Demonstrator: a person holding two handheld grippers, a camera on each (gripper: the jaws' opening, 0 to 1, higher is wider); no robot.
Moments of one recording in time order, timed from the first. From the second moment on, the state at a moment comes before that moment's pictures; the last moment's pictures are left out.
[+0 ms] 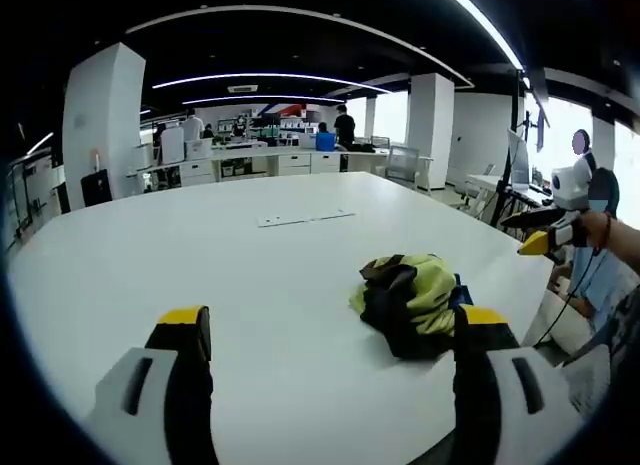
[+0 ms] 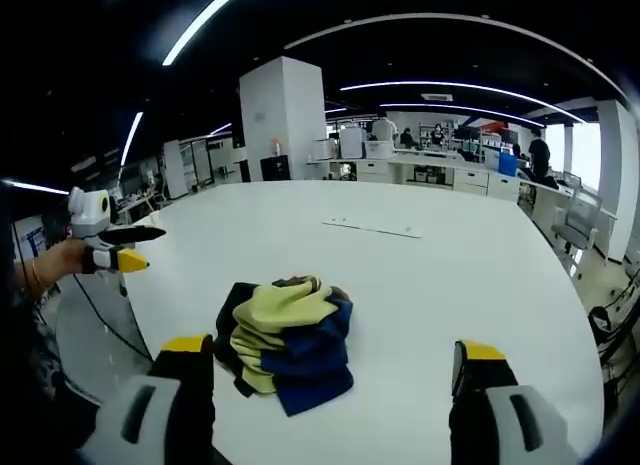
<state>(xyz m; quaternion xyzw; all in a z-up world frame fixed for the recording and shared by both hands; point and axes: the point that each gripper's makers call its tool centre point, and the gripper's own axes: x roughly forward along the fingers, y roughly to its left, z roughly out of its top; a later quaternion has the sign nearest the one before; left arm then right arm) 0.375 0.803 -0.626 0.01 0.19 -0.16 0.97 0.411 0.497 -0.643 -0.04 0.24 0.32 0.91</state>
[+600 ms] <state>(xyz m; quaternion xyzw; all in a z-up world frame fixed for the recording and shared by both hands) 0.373 0.802 -0.624 0.00 0.18 -0.16 0.97 0.410 0.495 -0.640 -0.04 0.24 0.32 0.92</state>
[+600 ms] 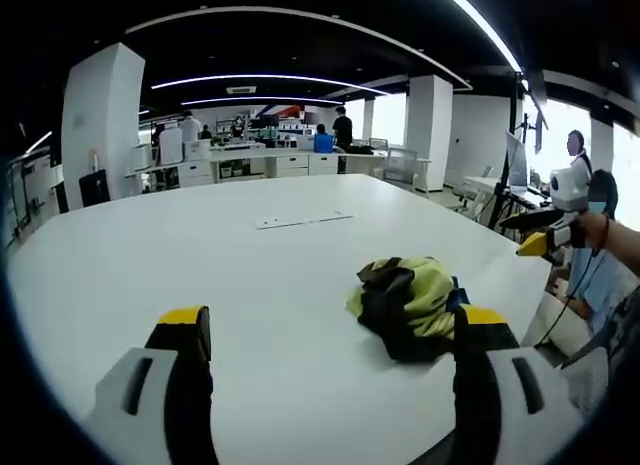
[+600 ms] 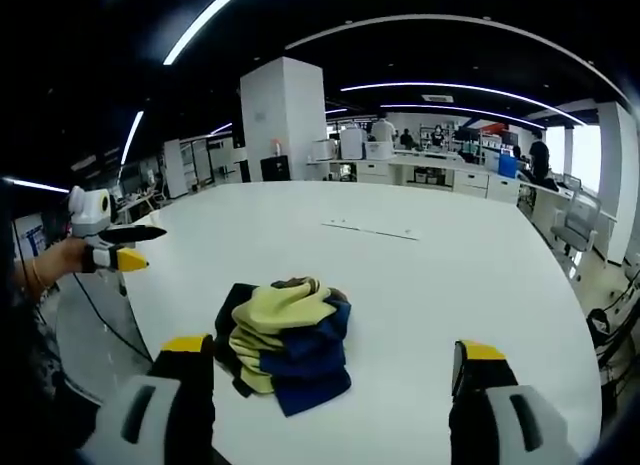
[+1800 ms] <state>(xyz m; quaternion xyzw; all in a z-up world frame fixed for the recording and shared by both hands) 0.405 0.741 -0.641 -0.02 0.18 -0.21 0.96 0.434 0.528 -0.664 -0.05 0.25 0.43 0.87</state>
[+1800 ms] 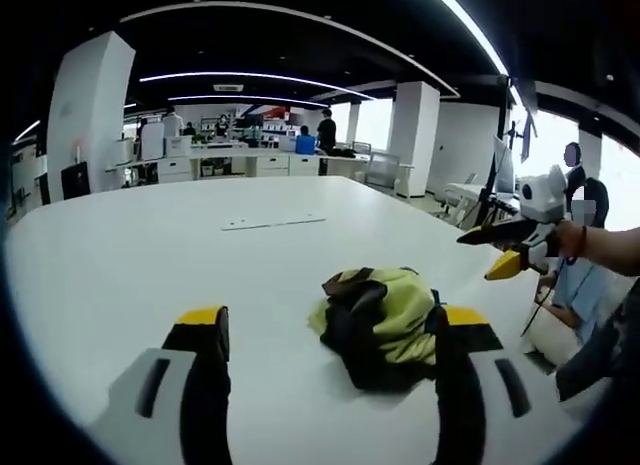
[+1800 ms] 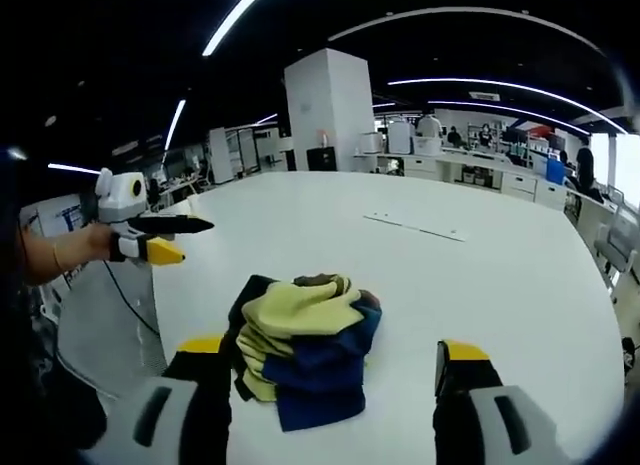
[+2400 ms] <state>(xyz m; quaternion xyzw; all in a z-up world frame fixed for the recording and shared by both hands) 0.424 0.721 -0.682 -0.04 0.21 -0.26 0.94 0.453 0.534 -0.687 0.02 0.27 0.40 0.87</state>
